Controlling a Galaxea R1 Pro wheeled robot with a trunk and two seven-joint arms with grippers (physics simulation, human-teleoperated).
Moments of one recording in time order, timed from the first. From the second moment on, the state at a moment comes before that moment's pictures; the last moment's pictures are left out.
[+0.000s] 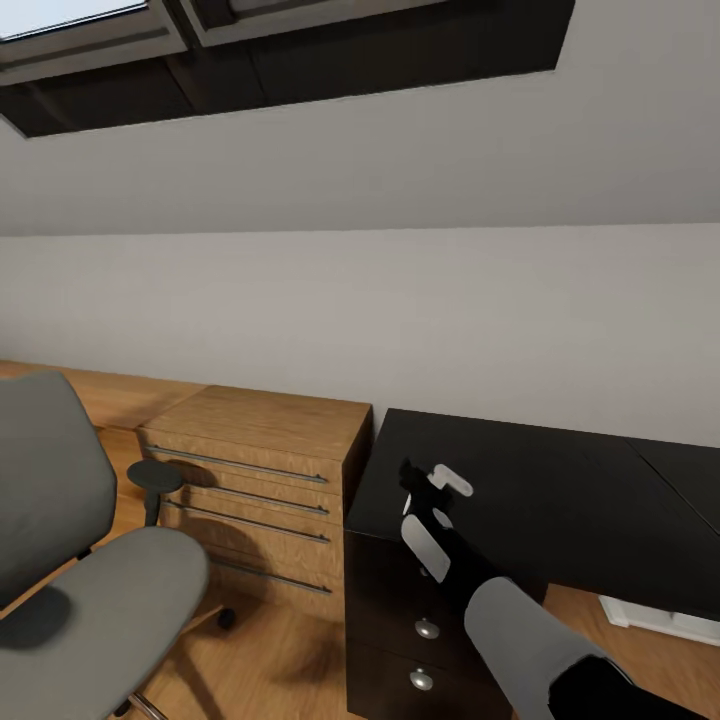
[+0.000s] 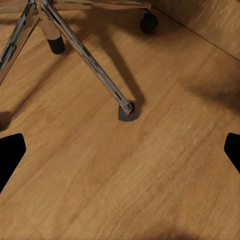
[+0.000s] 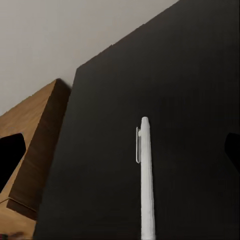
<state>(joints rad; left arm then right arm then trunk) -0.08 0.05 0.18 -0.43 0.25 -0.28 0.08 -0.79 0.17 0.37 -0.53 -0.78 -0.29 -0.44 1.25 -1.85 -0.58</state>
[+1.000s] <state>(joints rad) -0.08 0.05 0.06 -0.66 0.25 -0.26 0.08 -0.79 0.17 0.46 -0.65 -0.74 -0.28 -0.82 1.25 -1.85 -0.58</state>
